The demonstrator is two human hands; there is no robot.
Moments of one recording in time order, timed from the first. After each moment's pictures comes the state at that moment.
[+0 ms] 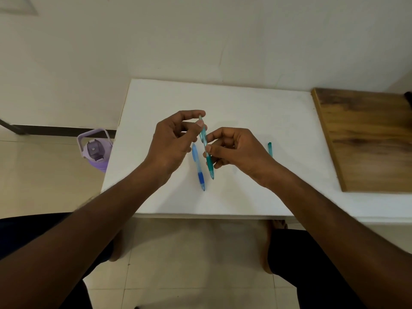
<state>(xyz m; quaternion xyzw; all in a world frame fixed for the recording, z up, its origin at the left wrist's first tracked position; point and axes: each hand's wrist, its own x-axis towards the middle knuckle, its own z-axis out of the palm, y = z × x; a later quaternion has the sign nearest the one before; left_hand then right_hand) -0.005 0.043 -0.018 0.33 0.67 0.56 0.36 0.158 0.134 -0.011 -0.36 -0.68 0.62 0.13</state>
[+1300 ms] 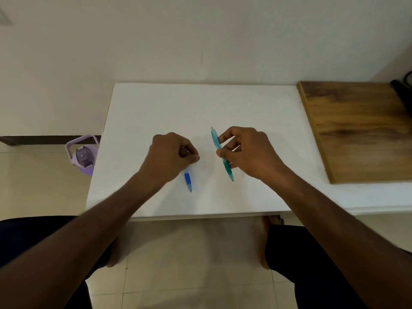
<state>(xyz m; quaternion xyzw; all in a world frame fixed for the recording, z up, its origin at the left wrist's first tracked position) 0.006 0.056 -0.041 0.51 0.79 0.22 0.27 0.198 0.149 -0.005 -0.48 -0.77 0.41 0.09</state>
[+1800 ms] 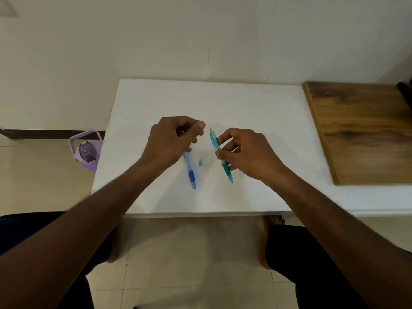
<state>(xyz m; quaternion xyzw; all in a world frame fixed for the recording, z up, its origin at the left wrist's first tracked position) -0.001 0.065 -0.030 0.44 0.75 0.40 0.29 0.189 0.143 -0.011 -0.47 -0.77 0.42 0.06</state>
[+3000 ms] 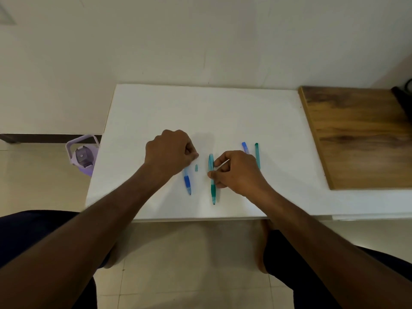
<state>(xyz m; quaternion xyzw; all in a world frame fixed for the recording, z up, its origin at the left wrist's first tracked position) 0.001 0.082 -0.054 0.52 0.84 0.07 0.13 0.188 0.129 -0.049 -0.55 -0.70 0.45 0.01</state>
